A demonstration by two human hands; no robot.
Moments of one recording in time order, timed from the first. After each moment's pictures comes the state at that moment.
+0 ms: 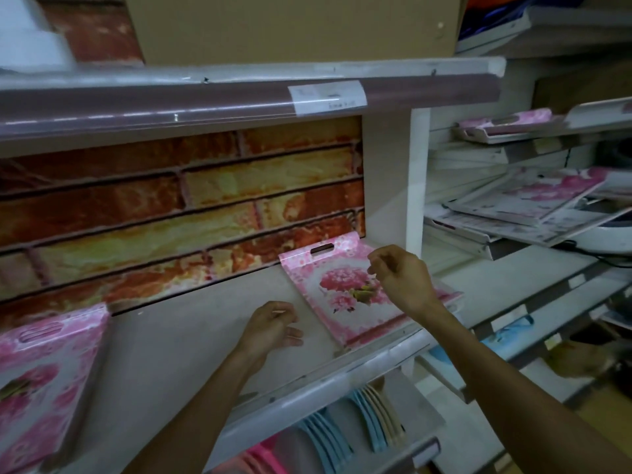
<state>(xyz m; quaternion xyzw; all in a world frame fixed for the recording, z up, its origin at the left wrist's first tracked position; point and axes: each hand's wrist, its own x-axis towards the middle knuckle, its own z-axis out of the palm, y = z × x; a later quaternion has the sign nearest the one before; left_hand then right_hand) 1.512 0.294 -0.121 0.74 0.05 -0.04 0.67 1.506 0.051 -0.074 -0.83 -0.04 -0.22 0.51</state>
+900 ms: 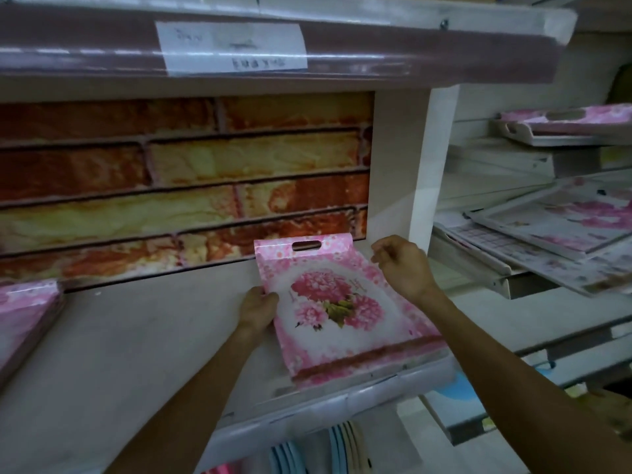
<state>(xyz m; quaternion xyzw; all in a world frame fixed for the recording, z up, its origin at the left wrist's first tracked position) 1.641 0.223 -0.160 0.77 0.18 0.09 0.60 1.659 -0.037 -0.088 -0.88 -0.08 -0.19 0.43</state>
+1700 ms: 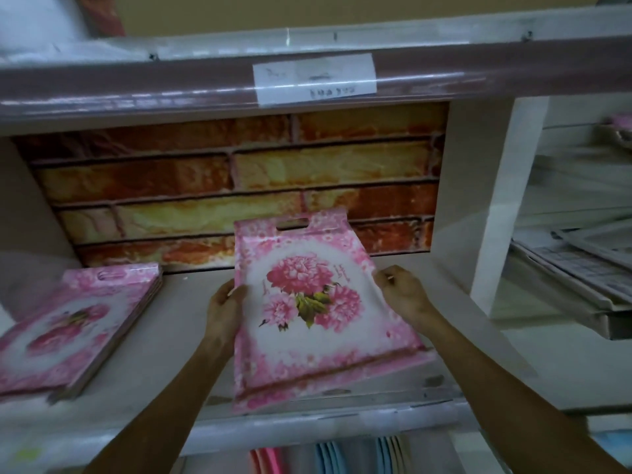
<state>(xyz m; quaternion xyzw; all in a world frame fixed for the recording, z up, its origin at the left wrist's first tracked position) 1.549 0.313 -0.117 0.65 0.22 0.28 0.67 1.670 0.045 -0.115 -0.88 -0.12 -0.04 0.45</state>
